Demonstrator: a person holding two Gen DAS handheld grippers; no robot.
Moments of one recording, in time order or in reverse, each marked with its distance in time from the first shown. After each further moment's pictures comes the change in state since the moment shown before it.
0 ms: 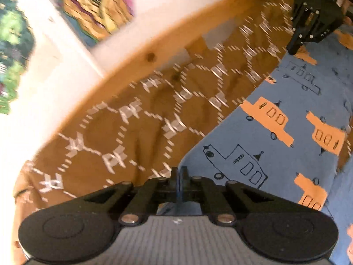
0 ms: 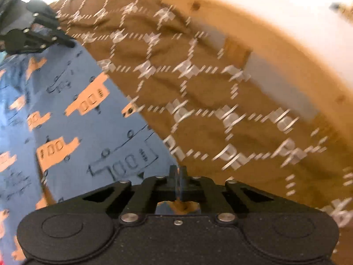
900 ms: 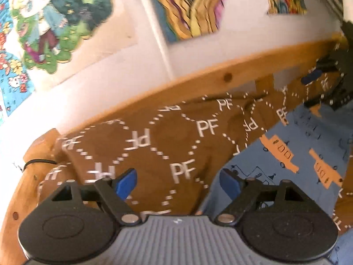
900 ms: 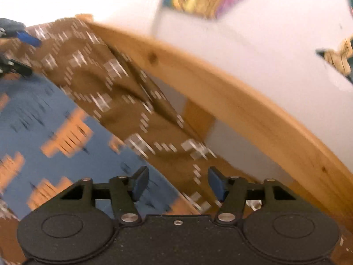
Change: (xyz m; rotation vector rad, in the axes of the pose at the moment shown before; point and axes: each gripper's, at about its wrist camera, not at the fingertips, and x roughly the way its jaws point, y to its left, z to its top) left arm -0.003 0.091 -0.008 -0.317 -0.067 0.026; right arm 0.029 -0.013 0.060 0.042 -0.218 -0.088
